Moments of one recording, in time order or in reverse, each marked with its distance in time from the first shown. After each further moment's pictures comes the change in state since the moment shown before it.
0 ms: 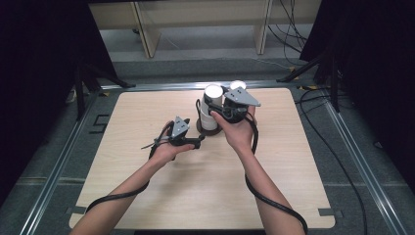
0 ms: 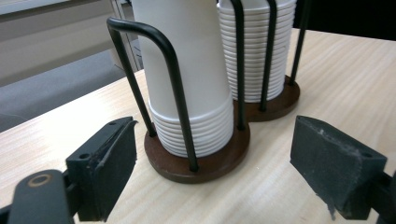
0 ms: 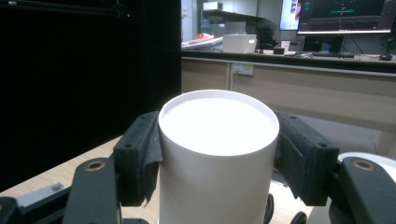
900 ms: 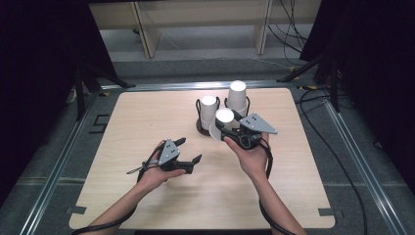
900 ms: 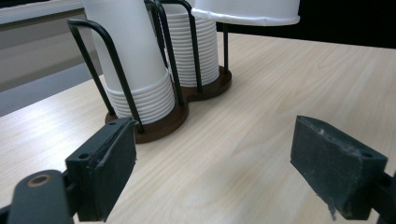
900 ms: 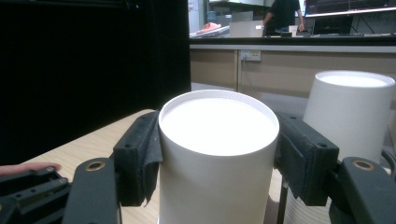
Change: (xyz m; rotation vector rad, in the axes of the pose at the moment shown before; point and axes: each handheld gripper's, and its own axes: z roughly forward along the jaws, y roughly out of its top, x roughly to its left) left arm -0.036 -0.025 -0.070 -0.049 -0.090 0.018; right arm -0.001 -0.046 -0.061 0.016 0.028 0.031
